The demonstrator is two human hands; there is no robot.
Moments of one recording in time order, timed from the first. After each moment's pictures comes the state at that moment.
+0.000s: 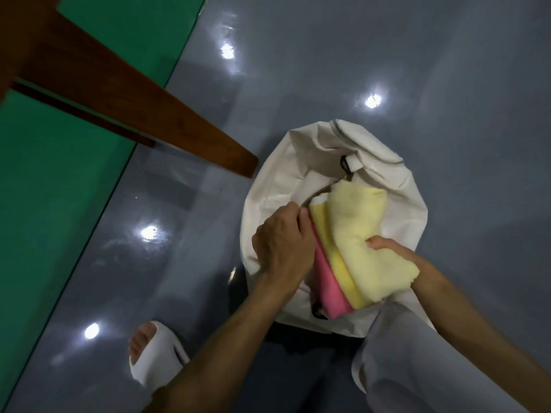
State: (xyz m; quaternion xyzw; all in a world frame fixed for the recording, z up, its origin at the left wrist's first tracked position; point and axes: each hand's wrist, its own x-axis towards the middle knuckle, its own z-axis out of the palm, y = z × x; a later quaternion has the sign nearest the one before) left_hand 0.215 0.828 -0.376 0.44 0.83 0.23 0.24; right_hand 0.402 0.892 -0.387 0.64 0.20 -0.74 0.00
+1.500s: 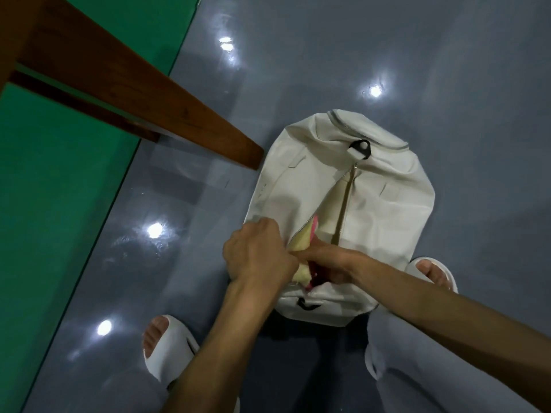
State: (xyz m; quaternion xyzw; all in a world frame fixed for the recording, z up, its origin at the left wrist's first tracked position) left_hand 0.172 0.803 -0.320 0.49 0.82 -0.09 0.27; right_hand 0.305 0.841 -0.453 0.45 0.30 -0.84 0.09
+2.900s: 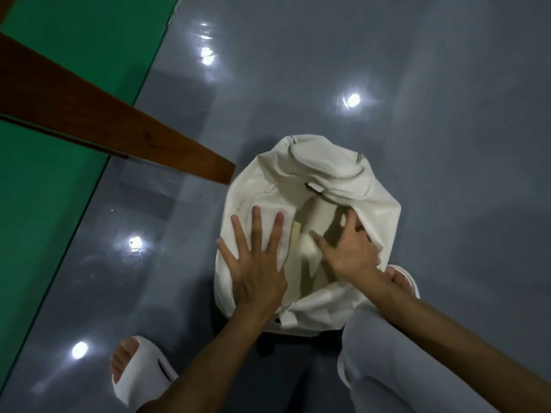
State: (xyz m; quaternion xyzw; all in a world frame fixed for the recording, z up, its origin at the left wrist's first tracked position) left_hand 0.213 0.777 -0.438 0.60 0.79 -0.07 0.10; right_hand 0.380 0.873 -0.443 0.72 0.61 -0.33 0.07
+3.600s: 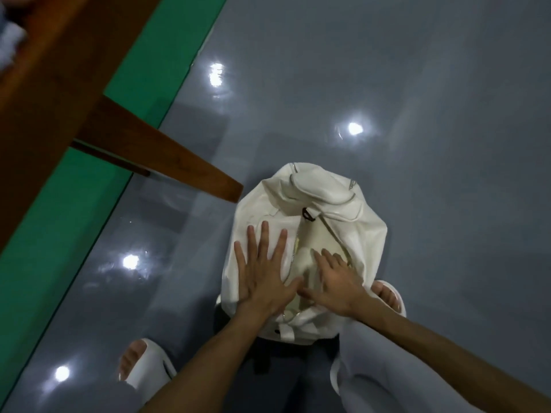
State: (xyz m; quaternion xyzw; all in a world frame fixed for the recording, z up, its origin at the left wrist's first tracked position) left_hand 0.210 0.782 -0.423 0.63 0.75 0.01 0.17; right_hand 0.393 0.840 -0.427 0.52 0.75 -0.36 0.19
